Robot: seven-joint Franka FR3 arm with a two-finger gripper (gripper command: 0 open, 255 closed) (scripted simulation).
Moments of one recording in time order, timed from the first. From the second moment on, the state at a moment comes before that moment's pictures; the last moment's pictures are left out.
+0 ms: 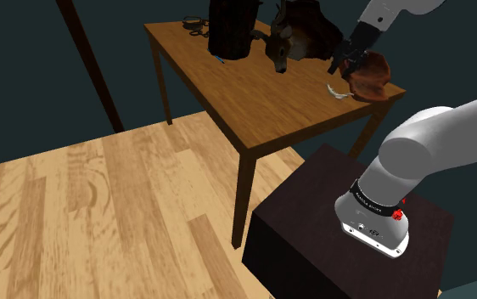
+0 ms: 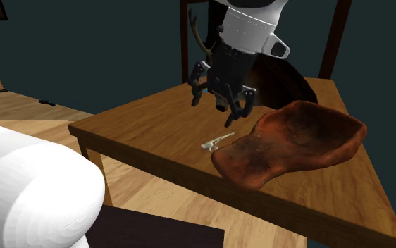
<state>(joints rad) -0.16 -0.64 -0.56 -2.50 0.04 1.85 -0.30</state>
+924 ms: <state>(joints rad) -0.13 -0.56 -0.64 -2.55 0.11 2.00 -0.40</state>
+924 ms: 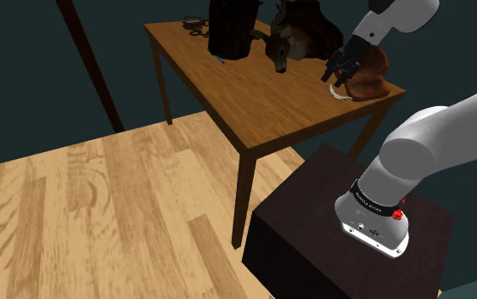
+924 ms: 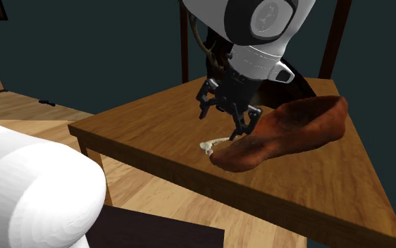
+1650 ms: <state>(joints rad) -0.15 -0.55 -0.64 -2.56 0.10 2.00 -0.40</state>
